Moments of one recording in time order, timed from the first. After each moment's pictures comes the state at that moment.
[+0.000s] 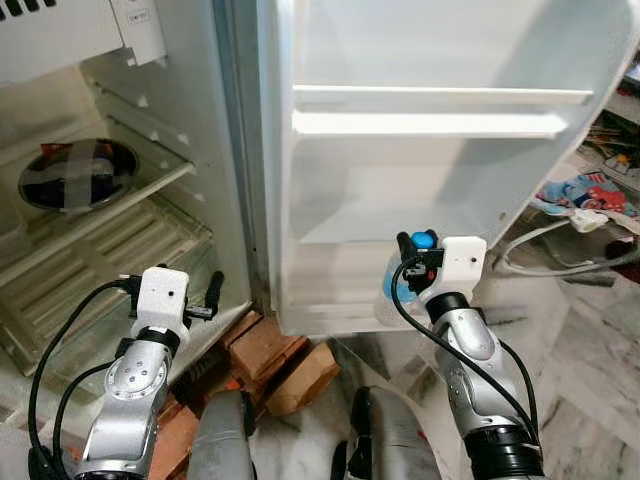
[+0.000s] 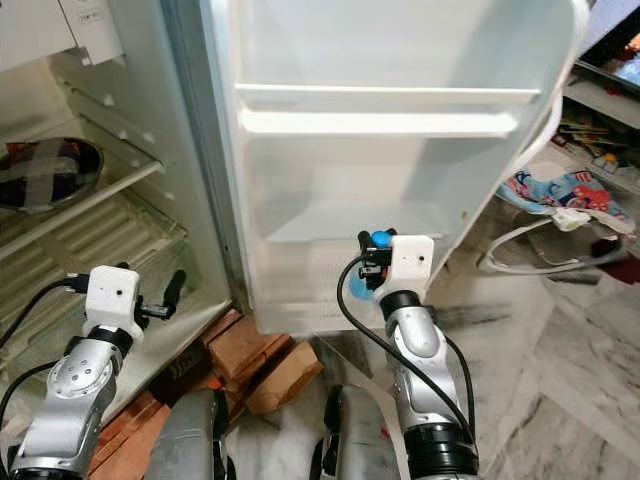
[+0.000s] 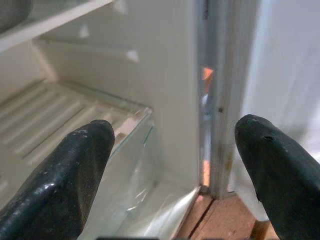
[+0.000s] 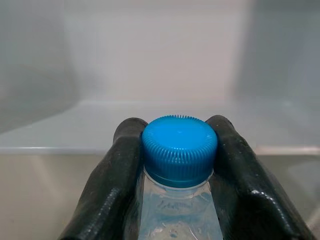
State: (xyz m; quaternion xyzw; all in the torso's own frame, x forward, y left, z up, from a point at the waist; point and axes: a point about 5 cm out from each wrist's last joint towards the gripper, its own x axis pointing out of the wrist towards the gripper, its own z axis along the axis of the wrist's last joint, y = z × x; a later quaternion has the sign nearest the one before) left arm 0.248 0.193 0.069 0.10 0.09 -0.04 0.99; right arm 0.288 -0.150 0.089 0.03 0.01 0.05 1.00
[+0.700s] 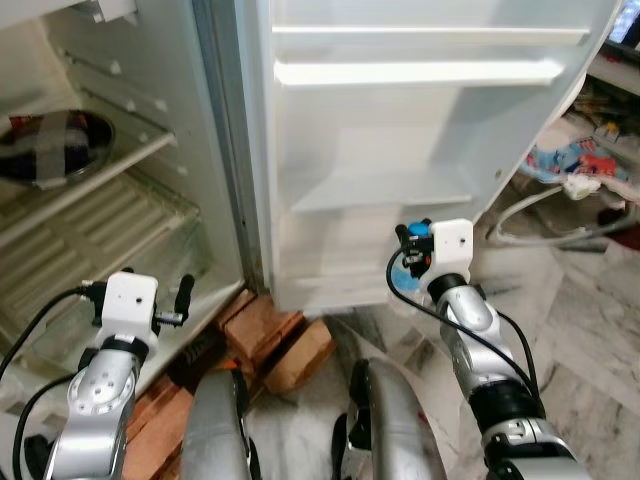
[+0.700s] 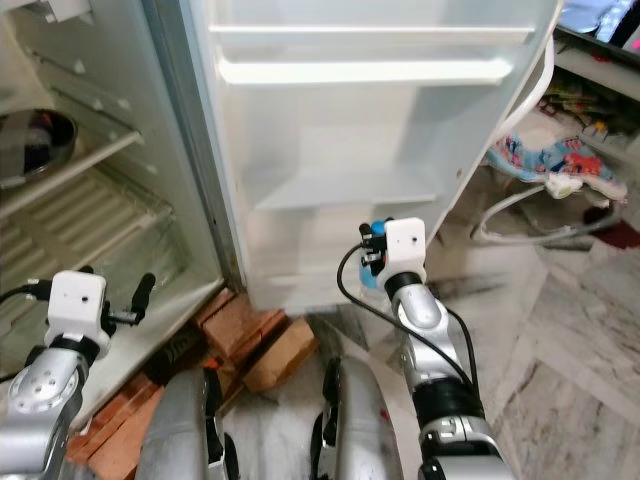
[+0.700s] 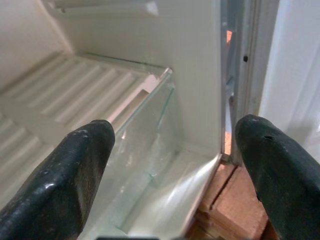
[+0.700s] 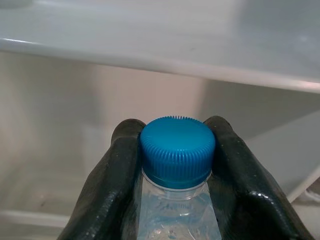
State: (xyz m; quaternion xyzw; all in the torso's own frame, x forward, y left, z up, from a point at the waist) left arm 0.232 0.226 0.085 0.13 0.08 0.00 0.99; right arm 0.325 -0.164 0.086 -0.05 0.01 0.08 1.00
